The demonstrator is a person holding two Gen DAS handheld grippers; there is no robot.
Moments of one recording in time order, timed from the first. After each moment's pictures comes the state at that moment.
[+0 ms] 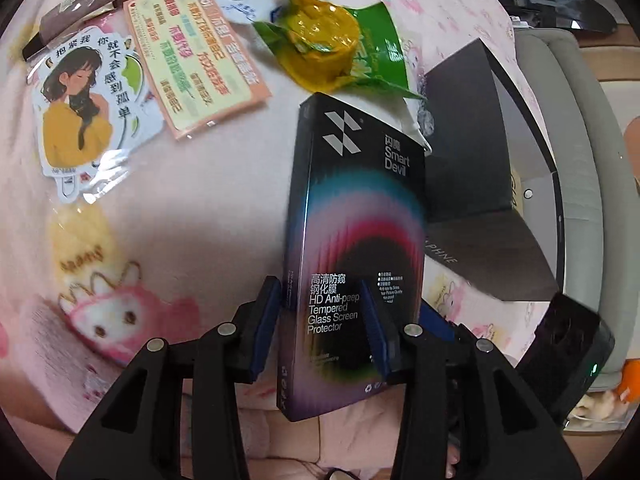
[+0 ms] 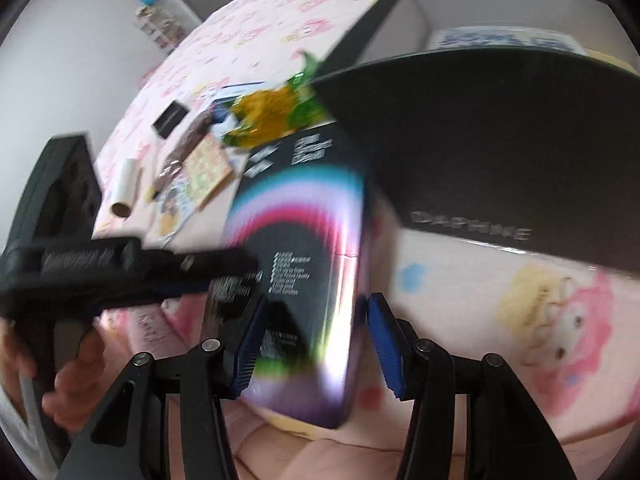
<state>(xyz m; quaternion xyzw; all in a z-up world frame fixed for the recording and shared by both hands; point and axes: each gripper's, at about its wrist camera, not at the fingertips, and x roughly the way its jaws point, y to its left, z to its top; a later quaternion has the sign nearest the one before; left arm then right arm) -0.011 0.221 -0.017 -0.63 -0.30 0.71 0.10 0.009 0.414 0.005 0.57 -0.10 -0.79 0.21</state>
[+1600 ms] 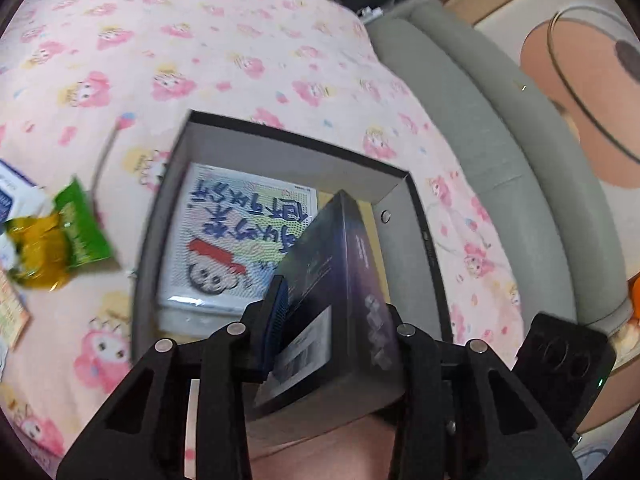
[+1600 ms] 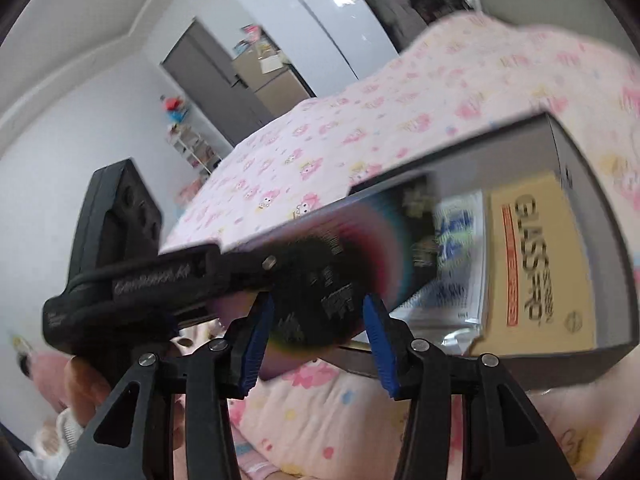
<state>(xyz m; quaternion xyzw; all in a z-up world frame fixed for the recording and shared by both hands) -0.091 0.394 0.127 -0.51 -0.21 0.79 0.26 -0.004 0.550 0.128 0.39 -0.23 -0.86 0.23</state>
